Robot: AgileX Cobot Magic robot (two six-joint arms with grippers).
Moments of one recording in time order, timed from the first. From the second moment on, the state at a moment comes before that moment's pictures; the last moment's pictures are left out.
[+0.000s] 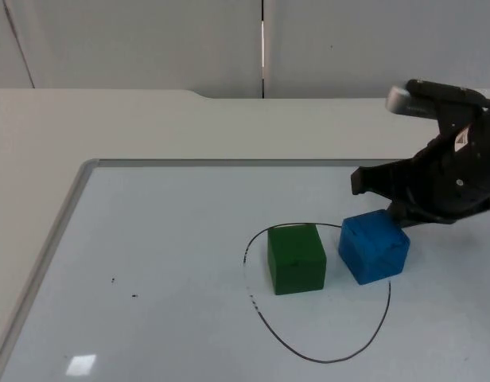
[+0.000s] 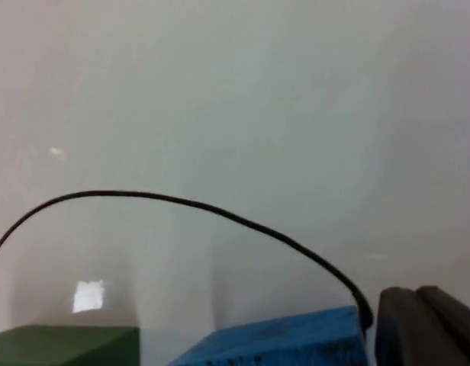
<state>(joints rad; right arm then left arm) 0.42 1.93 -0.97 0.12 0.17 0.27 -0.21 0.00 -0.50 0.00 1.07 0.05</state>
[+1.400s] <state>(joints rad) 0.47 1.99 -0.99 0.13 0.18 0.27 -0.21 0.00 -0.50 0.00 1.07 0.05</state>
